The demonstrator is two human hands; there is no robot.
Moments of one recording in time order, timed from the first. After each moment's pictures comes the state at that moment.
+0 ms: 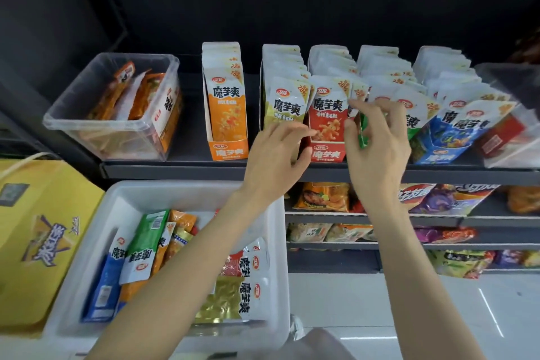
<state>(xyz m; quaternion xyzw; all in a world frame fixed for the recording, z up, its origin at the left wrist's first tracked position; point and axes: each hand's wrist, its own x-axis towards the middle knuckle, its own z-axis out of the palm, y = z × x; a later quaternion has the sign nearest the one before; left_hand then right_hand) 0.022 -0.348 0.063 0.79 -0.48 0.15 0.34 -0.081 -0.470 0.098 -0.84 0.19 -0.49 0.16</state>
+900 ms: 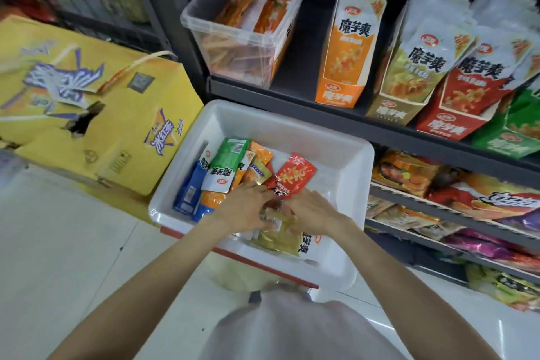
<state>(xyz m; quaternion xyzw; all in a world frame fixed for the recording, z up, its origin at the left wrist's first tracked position) -0.006 -0.121 -0.071 0.90 -0.40 -0.18 0.07 -0.056 -0.292 -0.042 -0.95 -0.14 0.28 0.08</state>
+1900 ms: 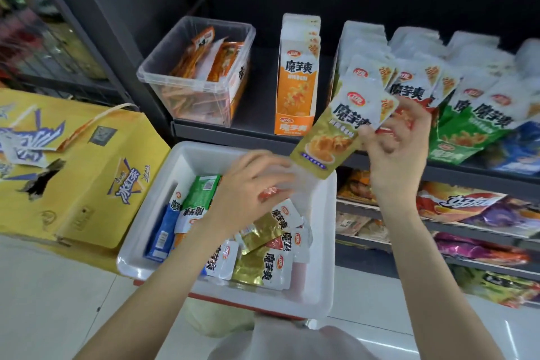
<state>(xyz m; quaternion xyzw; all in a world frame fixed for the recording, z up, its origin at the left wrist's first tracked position) 0.016 -0.187 0.026 0.77 -0.51 0.19 0.32 -0.068 -0.387 0.095 -0.72 0.17 -0.37 0.56</state>
